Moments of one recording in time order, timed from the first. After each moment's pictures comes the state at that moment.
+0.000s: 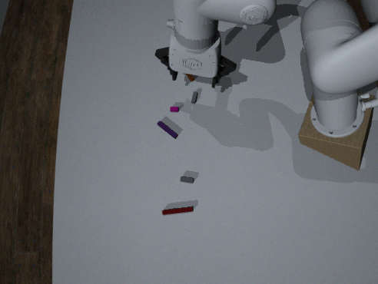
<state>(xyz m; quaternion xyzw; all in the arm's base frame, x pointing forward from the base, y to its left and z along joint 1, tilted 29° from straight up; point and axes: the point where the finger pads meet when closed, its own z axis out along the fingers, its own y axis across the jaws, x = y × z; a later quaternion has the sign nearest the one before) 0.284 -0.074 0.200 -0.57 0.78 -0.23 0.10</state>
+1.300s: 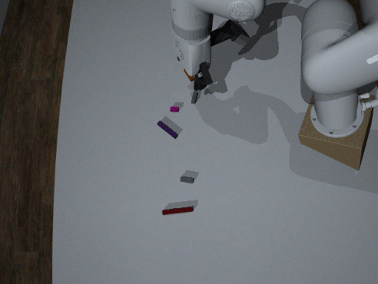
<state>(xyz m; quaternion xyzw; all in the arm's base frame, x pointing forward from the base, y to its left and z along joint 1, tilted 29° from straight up) 0.291 -0.099 0.200 -0.17 0.95 -0.15 0.19</state>
